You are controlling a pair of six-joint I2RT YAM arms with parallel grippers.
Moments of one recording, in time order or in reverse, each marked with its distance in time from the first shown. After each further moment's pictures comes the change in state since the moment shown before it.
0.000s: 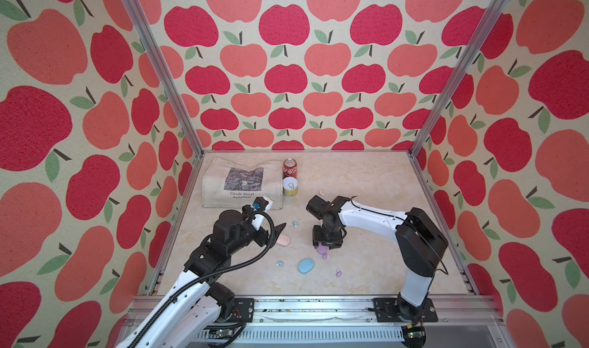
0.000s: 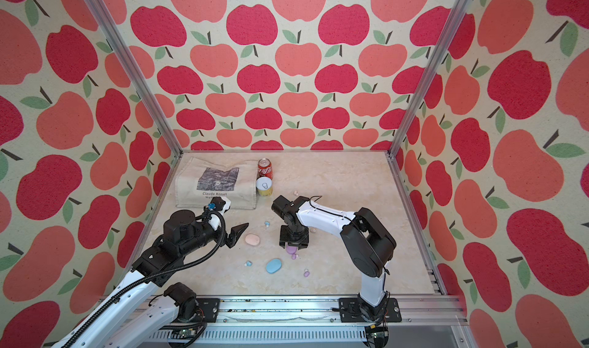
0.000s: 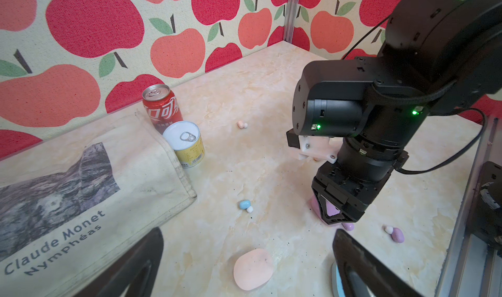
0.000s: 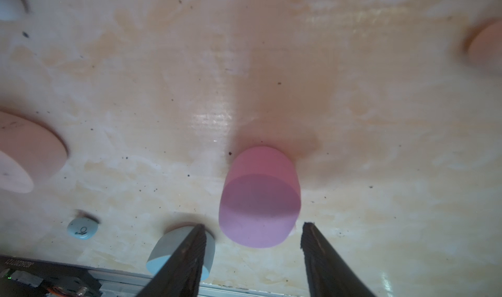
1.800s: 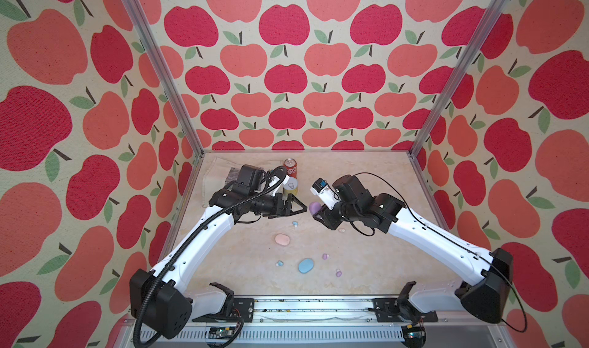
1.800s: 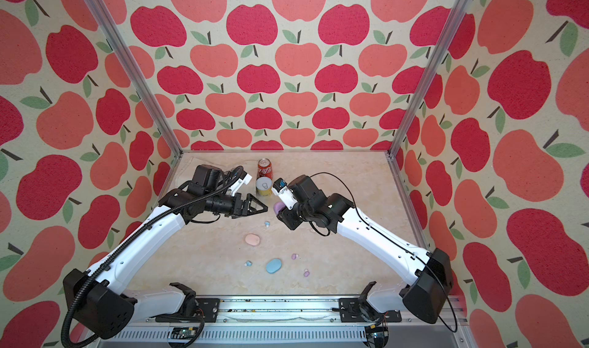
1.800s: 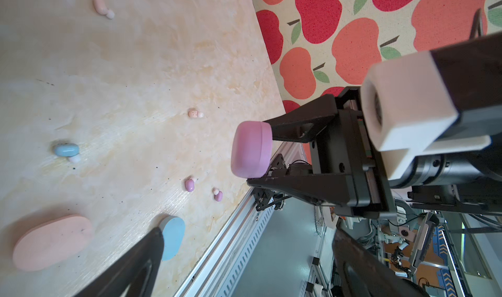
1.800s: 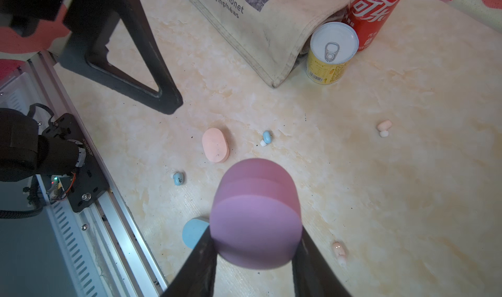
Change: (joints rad) left arm 0.076 0.617 0.556 -0.385 0.636 -0.507; right arm -0.013 -0.478 0.000 0.238 0.040 -0.807
